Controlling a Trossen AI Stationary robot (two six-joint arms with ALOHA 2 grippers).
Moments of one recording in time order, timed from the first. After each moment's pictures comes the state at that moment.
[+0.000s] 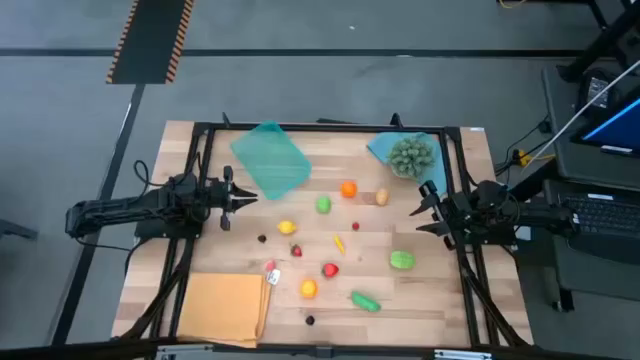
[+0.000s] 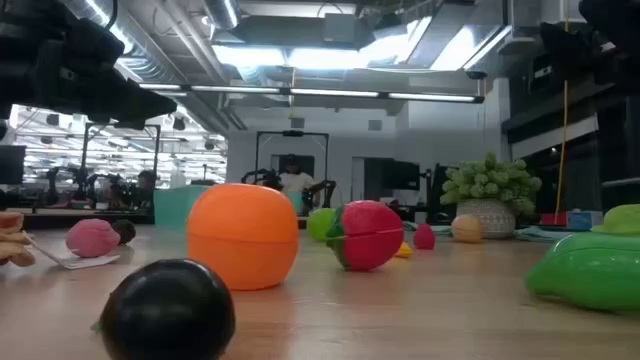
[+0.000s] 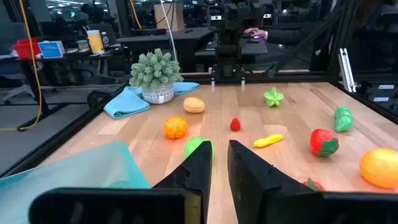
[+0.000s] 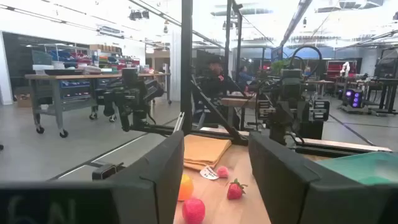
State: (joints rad) left arm 0.24 0.13 0.01 0.04 0.14 0.06; right arm -0.07 0.01 0.01 0.23 -0.42 0.07
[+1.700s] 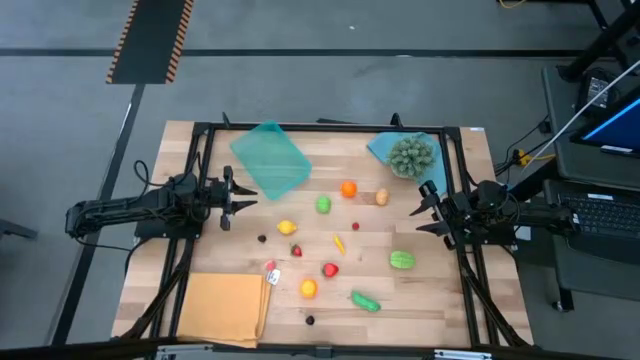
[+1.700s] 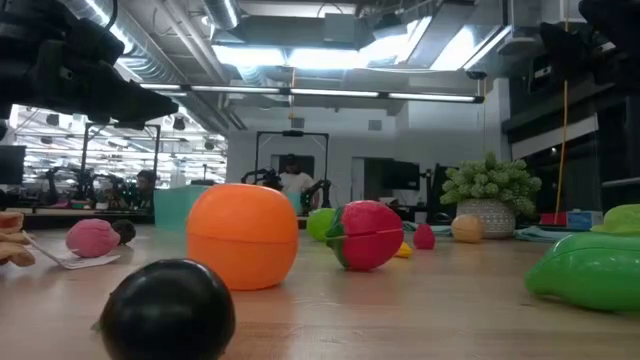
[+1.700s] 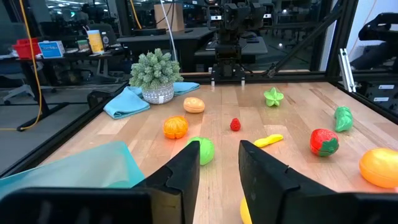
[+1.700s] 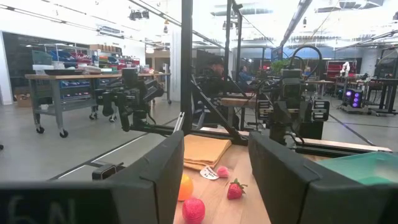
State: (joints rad) left arm 0.24 0.13 0.01 0.04 0.14 0.06; right arm -0.07 0.01 0.01 0.23 -0.42 0.07
